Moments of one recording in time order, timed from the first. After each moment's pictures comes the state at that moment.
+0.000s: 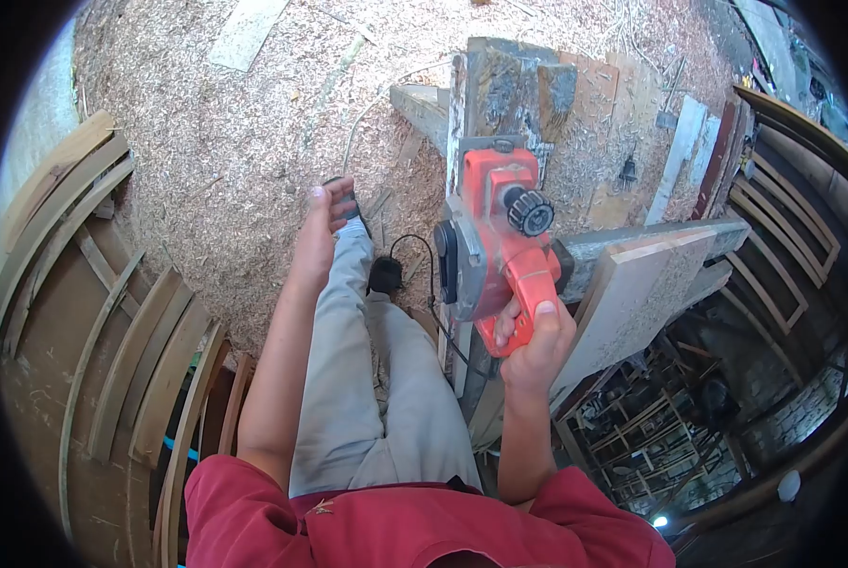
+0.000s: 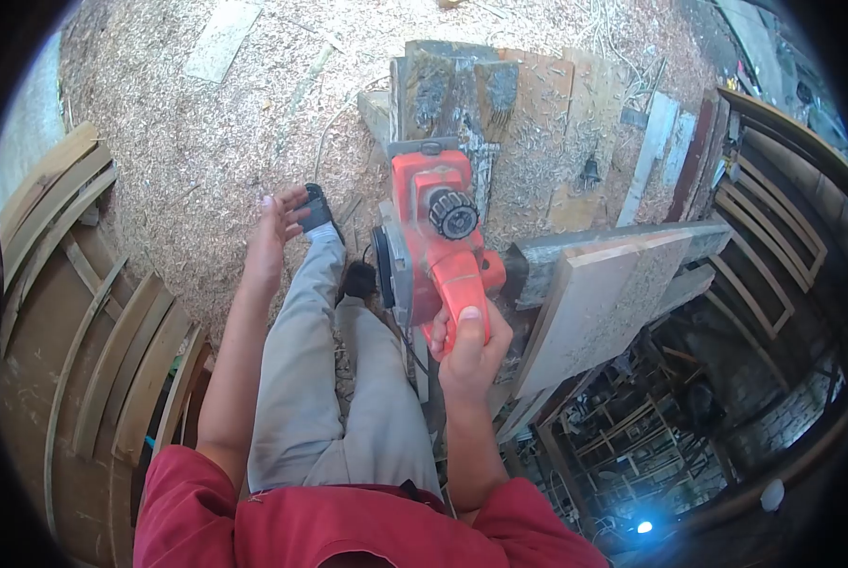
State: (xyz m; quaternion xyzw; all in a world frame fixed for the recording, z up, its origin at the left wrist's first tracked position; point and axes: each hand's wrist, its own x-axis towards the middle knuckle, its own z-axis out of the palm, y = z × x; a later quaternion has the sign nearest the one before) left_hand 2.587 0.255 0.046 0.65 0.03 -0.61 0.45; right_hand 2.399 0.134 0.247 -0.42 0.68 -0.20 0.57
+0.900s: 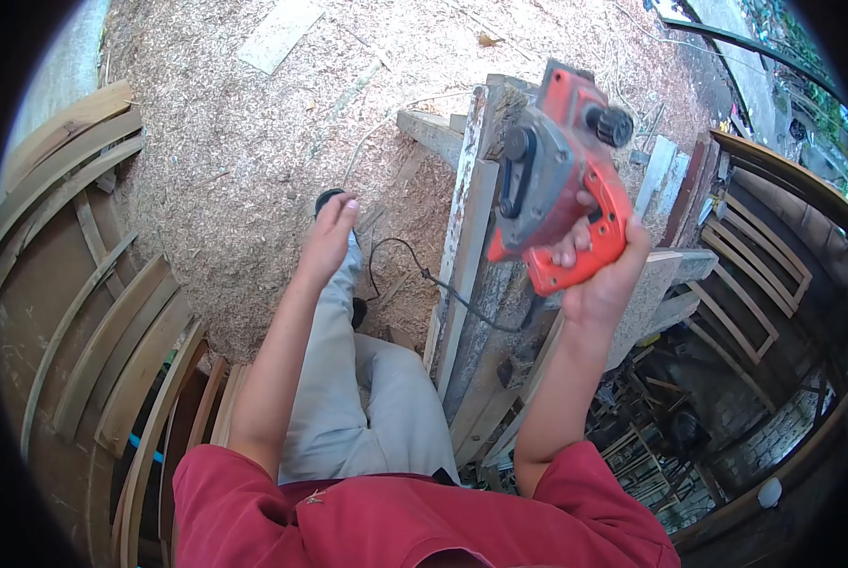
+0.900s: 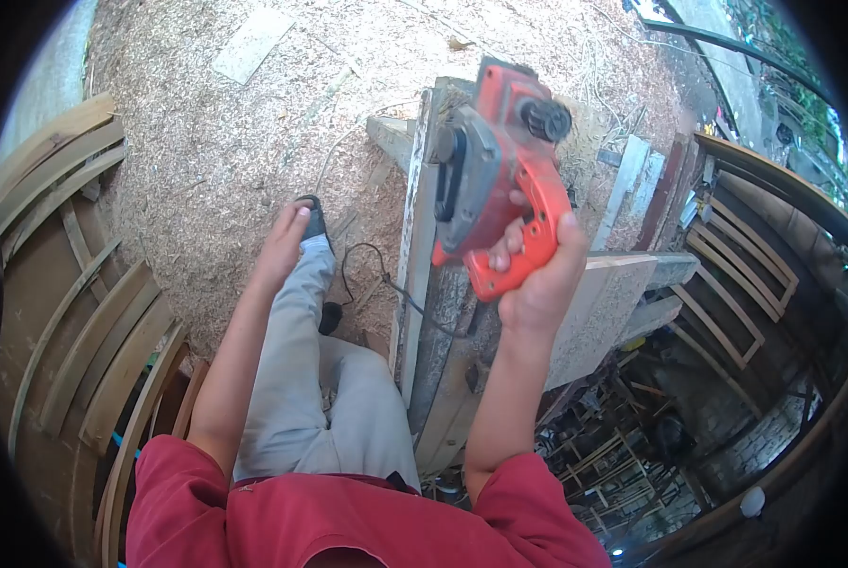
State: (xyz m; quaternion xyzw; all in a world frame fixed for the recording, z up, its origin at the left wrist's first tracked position) left_hand 2.580 0.294 0.037 0.71 -0.06 -0.54 0.45; right_hand 2.440 0.038 0.273 -0.38 0.58 -0.27 0.67
